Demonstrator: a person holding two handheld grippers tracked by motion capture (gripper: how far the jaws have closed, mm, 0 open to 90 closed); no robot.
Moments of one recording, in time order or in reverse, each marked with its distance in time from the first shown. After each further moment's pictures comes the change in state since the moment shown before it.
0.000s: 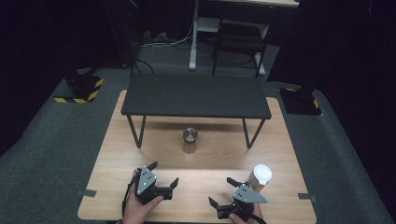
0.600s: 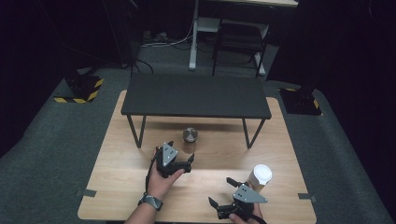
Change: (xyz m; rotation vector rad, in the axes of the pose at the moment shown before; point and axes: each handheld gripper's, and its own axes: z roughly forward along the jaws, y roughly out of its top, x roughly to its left) left arm -0.007 0.028 0.096 0.005 0.077 -0.014; right arm -0.001 0.000 0.000 0.001 0.009 -0.004
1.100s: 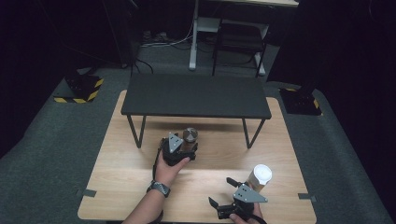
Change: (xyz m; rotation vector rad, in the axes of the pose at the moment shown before) left arm 0.006 0.009 0.040 0.029 0.011 -0.020; right arm -0.001 0.000 0.000 -0.003 0.004 0.005
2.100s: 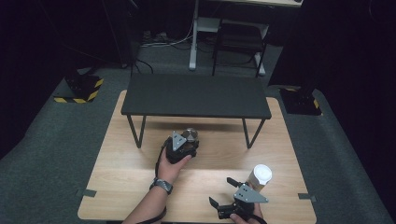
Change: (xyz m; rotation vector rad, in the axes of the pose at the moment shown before) left arm 0.003 0.001 0.008 0.015 -0.042 0.001; right arm -0.001 -0.001 -0.001 -0.007 0.000 0.010
